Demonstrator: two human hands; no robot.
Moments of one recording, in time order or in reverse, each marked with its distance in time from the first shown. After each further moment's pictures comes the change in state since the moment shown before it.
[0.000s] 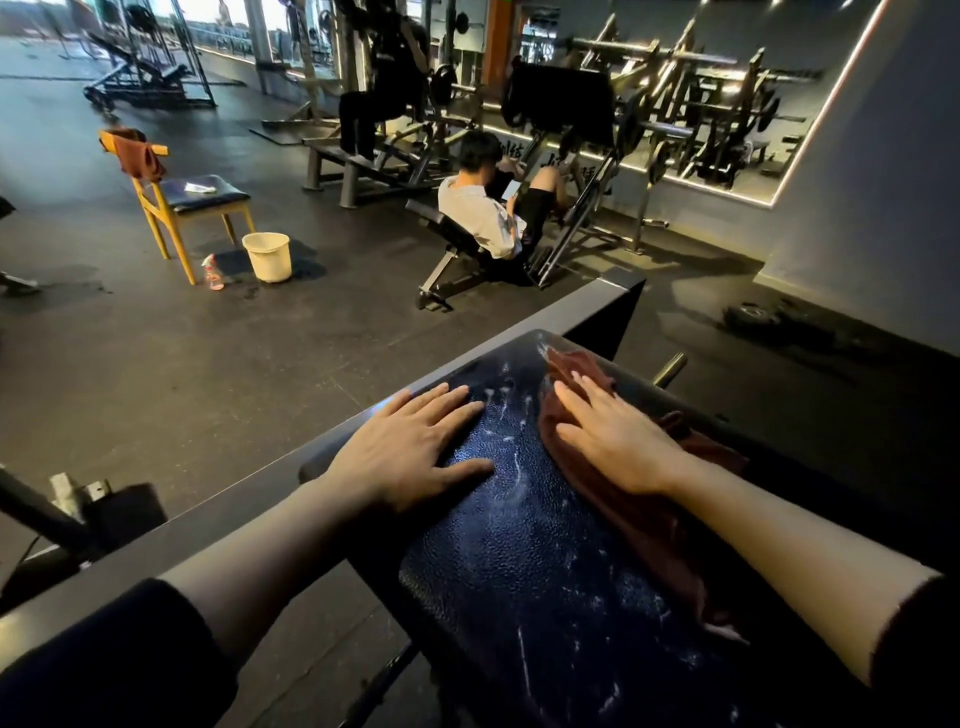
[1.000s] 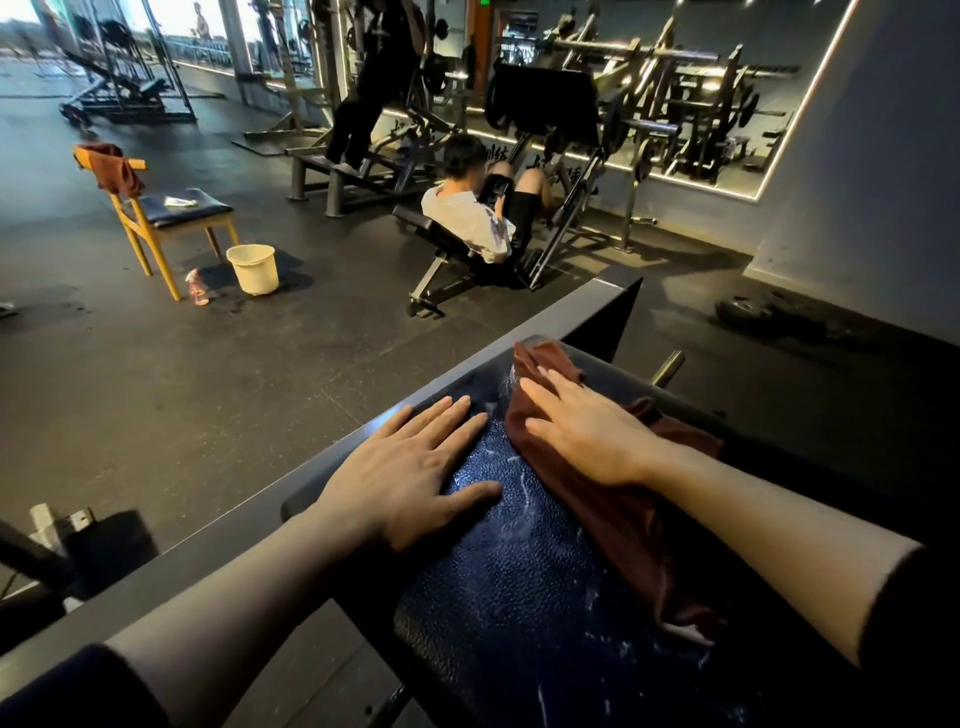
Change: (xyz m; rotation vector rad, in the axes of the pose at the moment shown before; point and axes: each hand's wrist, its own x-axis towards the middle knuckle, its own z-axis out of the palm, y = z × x) left_hand 0.004 -0.003 0.000 0.029 -0.041 0.040; right_hand 0.041 -0.018 0.005 0.015 0.046 -0.090
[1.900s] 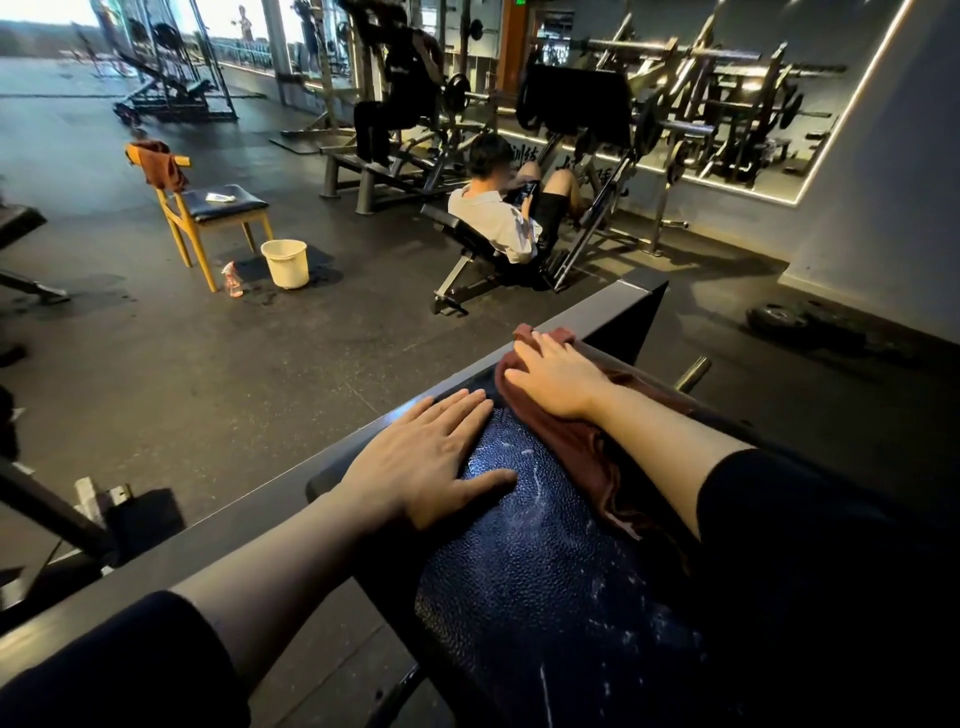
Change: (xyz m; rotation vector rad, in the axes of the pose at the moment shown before) left_hand 0.001 0.000 0.002 -0.002 0.021 -0.029; right_hand 0.071 -0.011 -0.007 -0.079 -0.055 0.067
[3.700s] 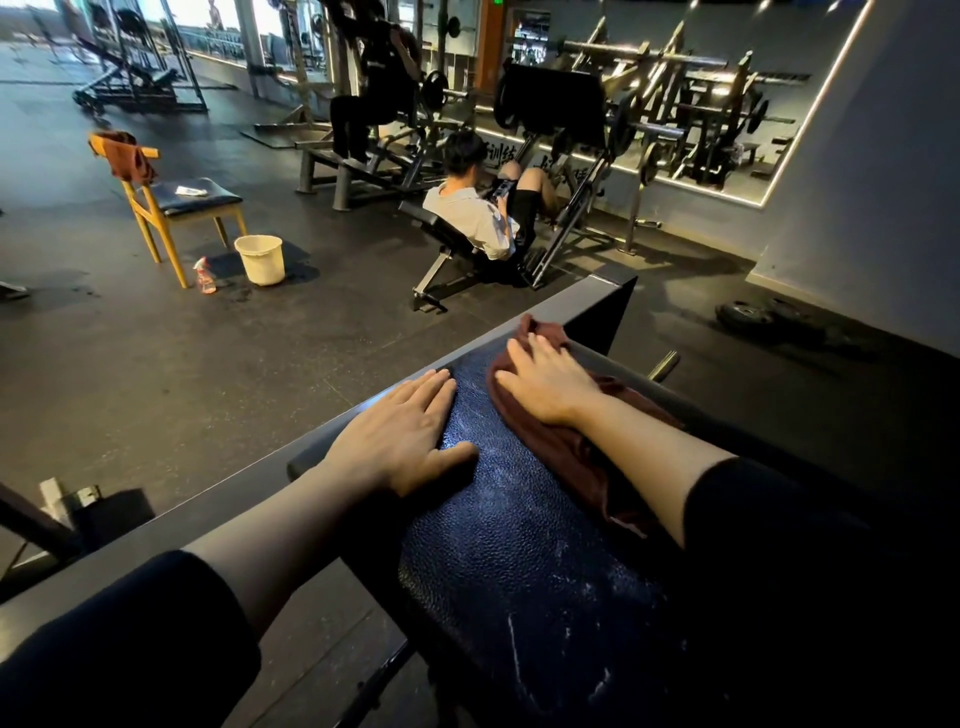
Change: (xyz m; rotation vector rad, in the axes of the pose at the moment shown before) left_hand 0.005 0.002 -0.001 0.022 -0.018 -0.066; right_hand -0.041 -0.002 0.000 0.033 0.009 0.104
